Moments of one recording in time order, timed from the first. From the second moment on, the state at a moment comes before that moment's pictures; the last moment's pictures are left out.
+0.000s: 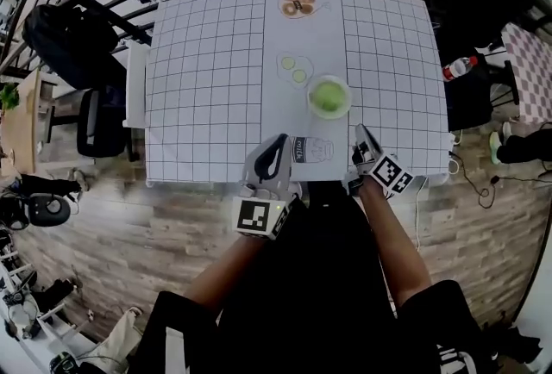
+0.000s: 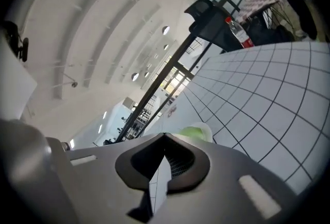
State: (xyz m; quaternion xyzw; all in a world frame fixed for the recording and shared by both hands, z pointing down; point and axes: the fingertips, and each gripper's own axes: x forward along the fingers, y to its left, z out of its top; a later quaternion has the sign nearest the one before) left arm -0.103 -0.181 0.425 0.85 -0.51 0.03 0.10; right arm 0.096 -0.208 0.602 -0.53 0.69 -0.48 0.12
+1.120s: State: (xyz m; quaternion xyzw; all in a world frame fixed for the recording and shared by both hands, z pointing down) left arm -0.066 -0.004 0.392 0.83 -0.55 0.01 0.07; right arm 0.057 -0.016 0.400 -0.46 0.86 -0.21 0.01
